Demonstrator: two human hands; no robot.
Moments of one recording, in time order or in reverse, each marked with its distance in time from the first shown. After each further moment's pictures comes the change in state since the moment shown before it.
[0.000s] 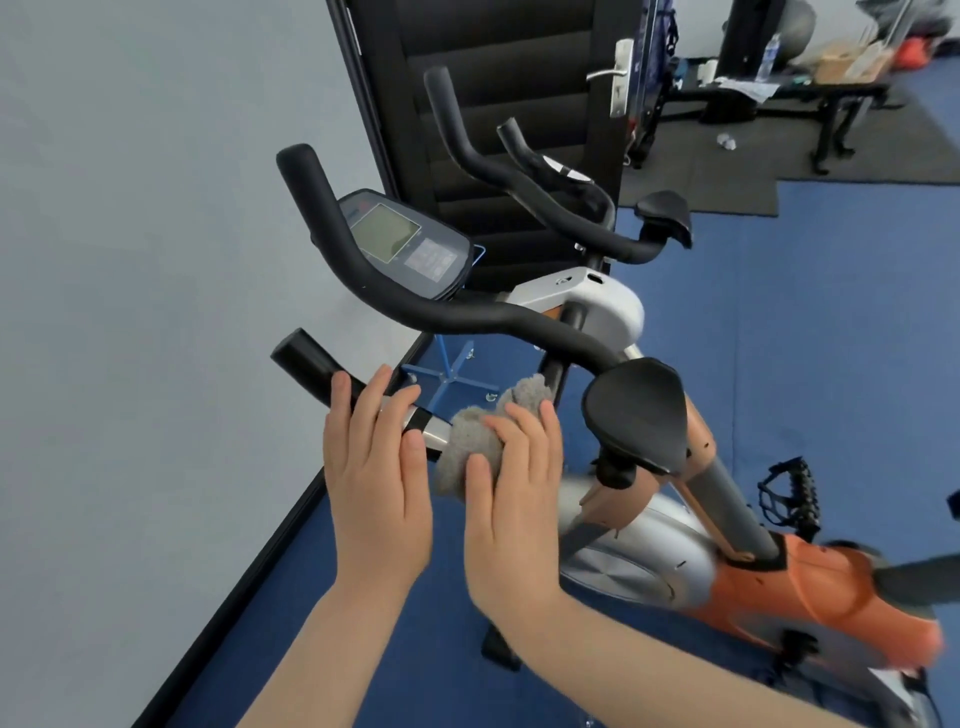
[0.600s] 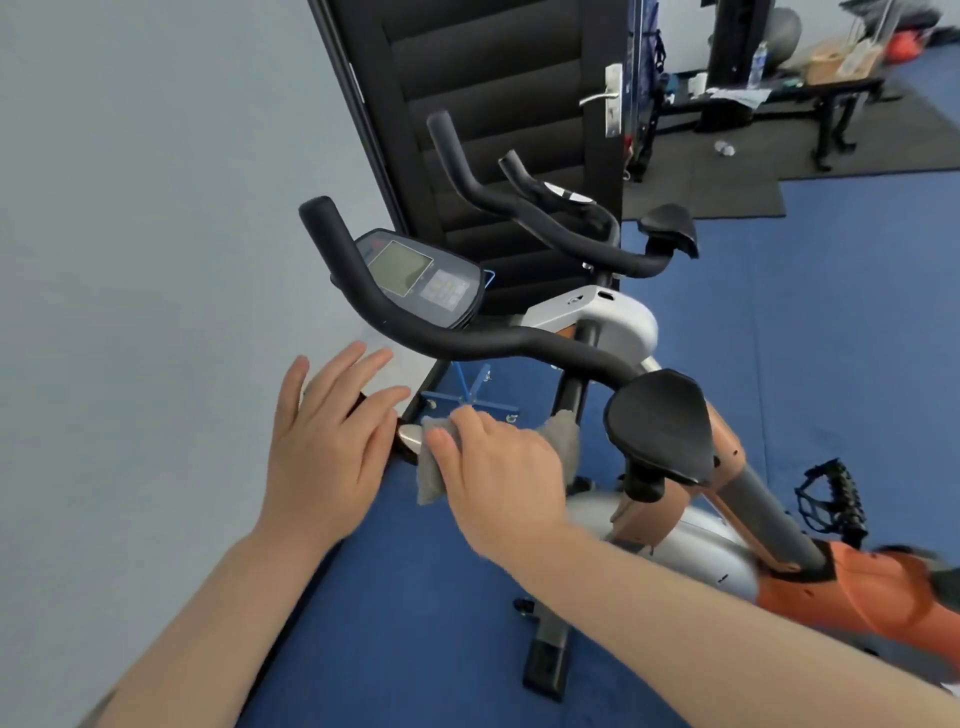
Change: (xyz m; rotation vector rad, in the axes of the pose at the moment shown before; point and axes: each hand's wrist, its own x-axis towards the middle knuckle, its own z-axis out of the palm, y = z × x) left_hand 0.073 -0.041 -0.056 0.422 -0.075 0.520; right_hand 0.049 -0.028 0.006 -0.628 -0.257 -0.348
